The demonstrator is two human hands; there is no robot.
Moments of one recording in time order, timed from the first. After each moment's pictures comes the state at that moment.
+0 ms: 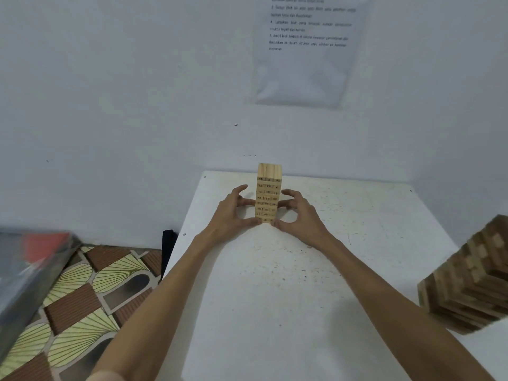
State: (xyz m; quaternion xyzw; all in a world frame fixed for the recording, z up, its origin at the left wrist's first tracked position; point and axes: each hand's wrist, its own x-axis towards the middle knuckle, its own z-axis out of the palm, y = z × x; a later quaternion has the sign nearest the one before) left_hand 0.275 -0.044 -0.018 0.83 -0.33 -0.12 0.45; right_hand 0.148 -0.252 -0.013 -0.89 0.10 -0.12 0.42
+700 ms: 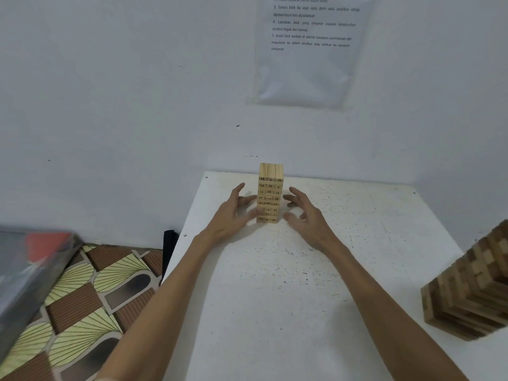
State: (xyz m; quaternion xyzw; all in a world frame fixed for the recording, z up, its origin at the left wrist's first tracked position) left_hand 0.271 -0.042 -0.007 0.79 -0.32 -0.17 0.49; right_hand 0.141 -0.249 -0.003 -0.86 0.11 -0.12 0.49
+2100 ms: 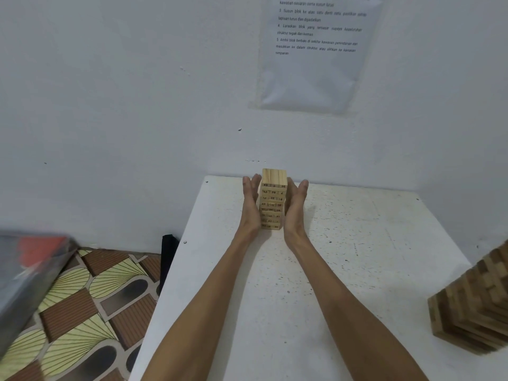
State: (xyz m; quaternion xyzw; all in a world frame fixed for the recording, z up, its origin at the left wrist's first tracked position) left_hand 0.253 -0.116 0.006 0.61 -0.14 -0.19 0.76; right_hand 0.200 -0.189 0.014 -0.58 0.20 -0.24 0.75
